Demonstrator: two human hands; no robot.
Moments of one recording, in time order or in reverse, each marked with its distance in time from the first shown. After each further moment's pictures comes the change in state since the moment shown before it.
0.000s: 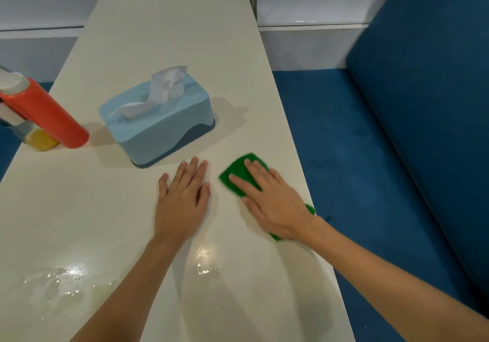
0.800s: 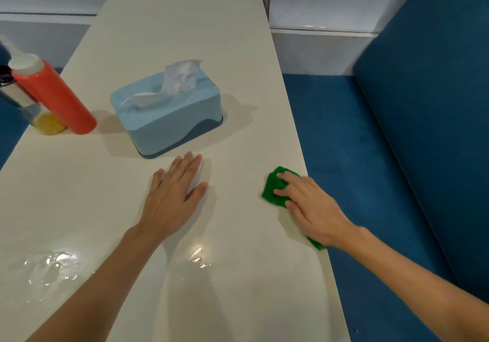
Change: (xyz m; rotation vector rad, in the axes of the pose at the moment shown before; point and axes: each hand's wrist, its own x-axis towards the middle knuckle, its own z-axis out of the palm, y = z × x) left_hand -0.007 -0.022 -0.019 -0.168 -0.117 -0.007; right_hand -0.049 0.040 -0.015 0.154 0.066 -0.025
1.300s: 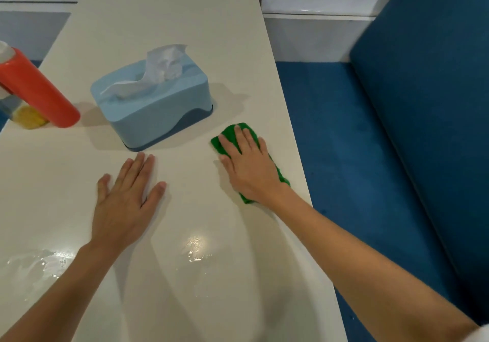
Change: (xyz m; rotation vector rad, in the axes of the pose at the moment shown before) left_hand -0.029 -0.047 -0.005 0.214 0.076 -0.138; right_hand 0.109 -0.044 0.042 -0.163 0.035 0.214
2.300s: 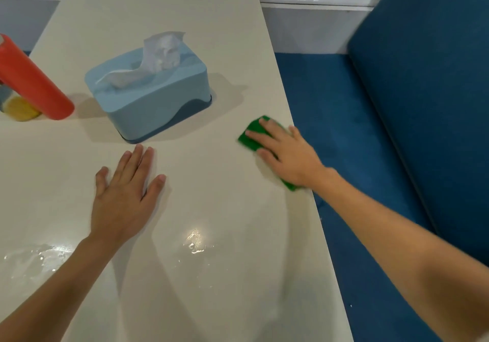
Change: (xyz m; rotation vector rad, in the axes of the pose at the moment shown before) left_hand -0.001 0.002 -0.001 0.009 0.018 0.024; right_hand -0.018 0.074 -0.027 0.011 -0.061 -0.100
